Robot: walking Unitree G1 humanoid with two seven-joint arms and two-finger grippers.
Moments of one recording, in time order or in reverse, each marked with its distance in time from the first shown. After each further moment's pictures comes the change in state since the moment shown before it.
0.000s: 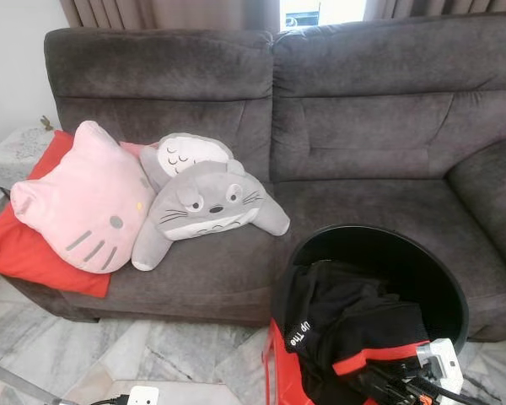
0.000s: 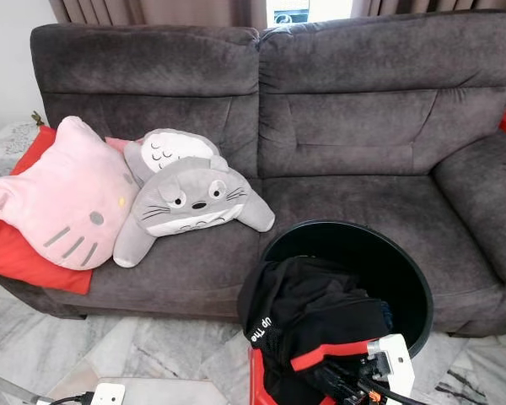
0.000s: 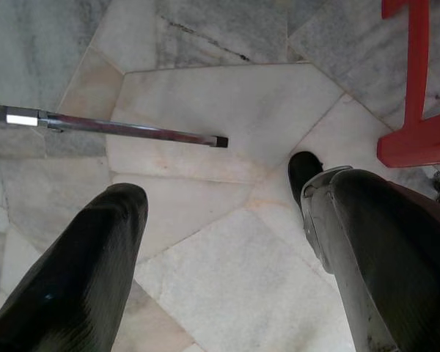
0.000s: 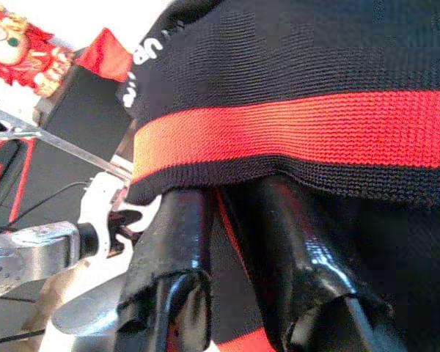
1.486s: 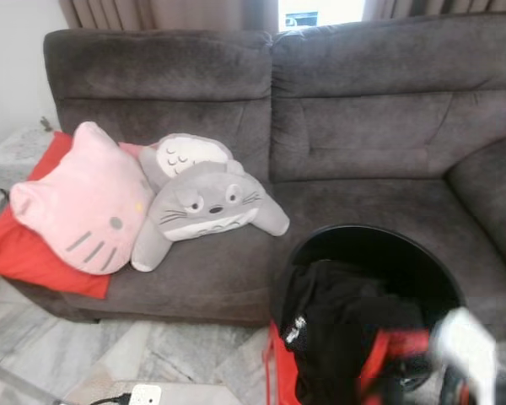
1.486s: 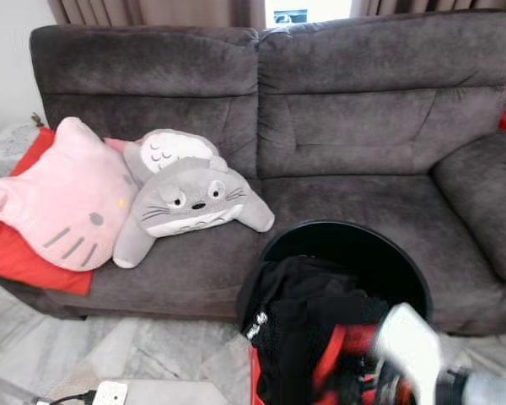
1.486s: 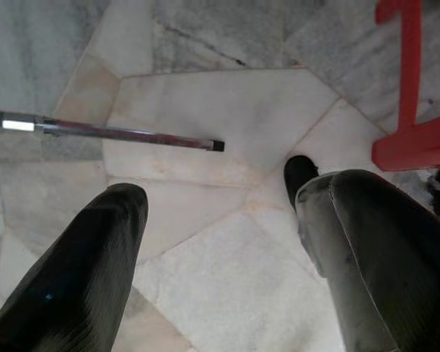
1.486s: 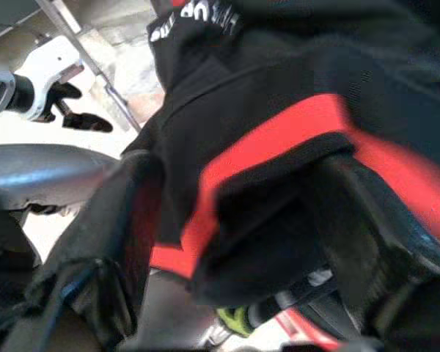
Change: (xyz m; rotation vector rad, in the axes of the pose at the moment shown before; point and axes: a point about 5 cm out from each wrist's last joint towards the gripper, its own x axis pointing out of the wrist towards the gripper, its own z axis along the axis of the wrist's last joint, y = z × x) left arm 0.001 -0.003 0.004 -0.002 -0.006 -0.015; right arm -0.037 0.017 0.064 -0.564 0.267 0.003
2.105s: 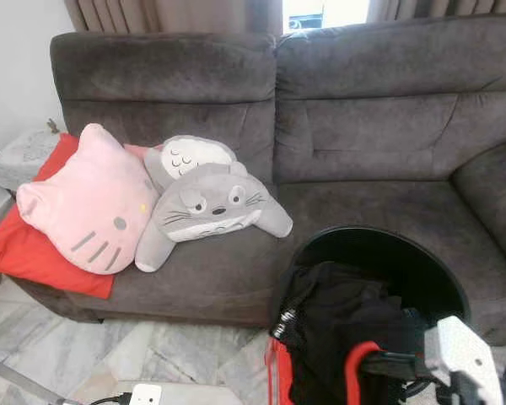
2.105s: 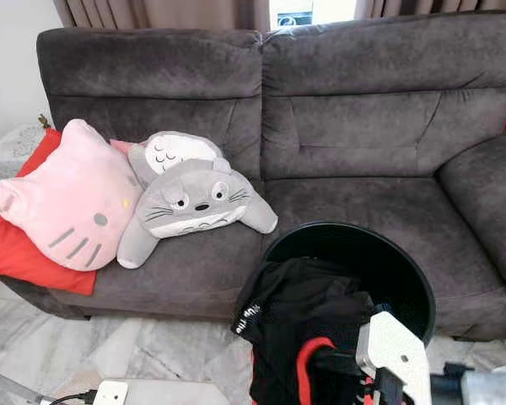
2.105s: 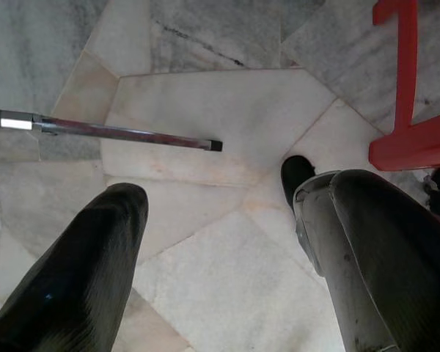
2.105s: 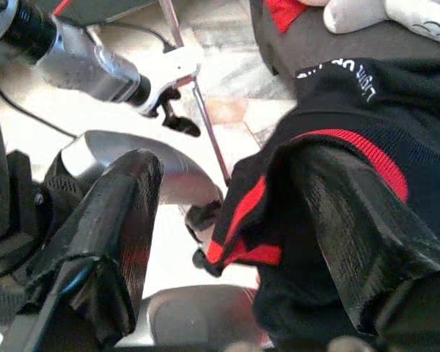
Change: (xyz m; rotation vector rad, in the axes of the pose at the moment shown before) left arm 0.000 0.000 -0.001 0.000 0.003 -0.016; right arm -0.004 0.036 0.030 -0.147 -0.005 0.255
